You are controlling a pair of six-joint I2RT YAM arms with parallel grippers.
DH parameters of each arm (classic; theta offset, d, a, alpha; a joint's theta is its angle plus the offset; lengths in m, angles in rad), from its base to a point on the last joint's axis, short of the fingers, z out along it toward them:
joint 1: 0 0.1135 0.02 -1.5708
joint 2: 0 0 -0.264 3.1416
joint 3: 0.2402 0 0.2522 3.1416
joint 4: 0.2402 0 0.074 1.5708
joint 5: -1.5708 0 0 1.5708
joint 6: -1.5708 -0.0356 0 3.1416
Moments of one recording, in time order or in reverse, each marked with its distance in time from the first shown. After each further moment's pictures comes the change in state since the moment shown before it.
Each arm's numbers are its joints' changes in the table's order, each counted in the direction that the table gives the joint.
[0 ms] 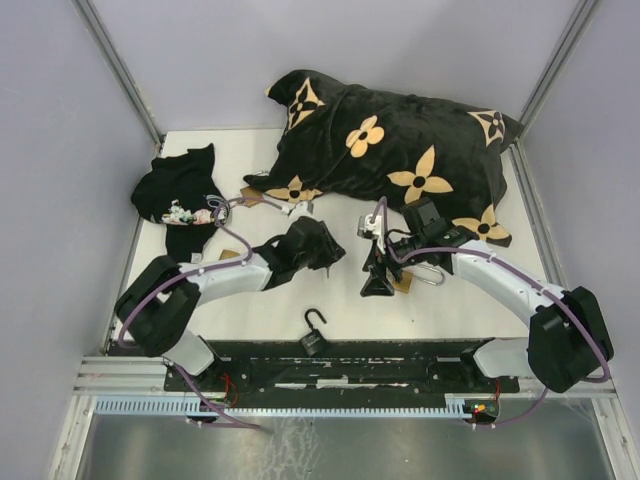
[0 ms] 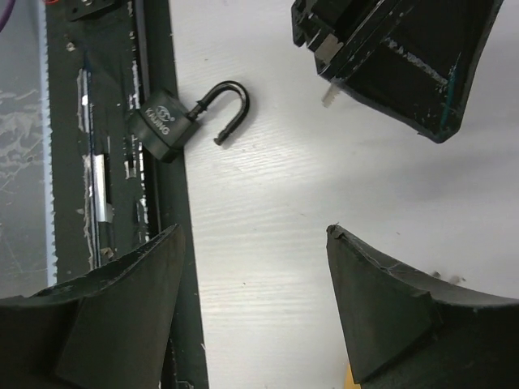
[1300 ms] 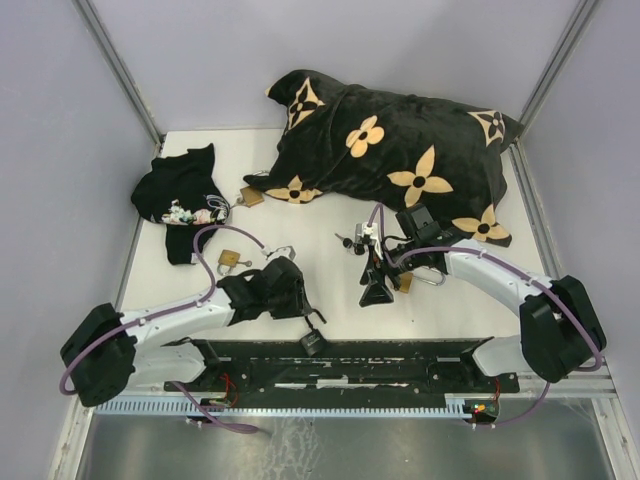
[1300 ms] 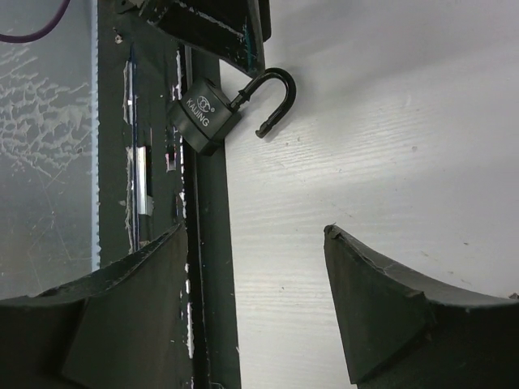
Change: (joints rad) left arm -0.096 -0.393 -0.200 0.508 -0.073 -0.095; right arm -0.017 0.052 -0.026 0.015 0.098 -0.021
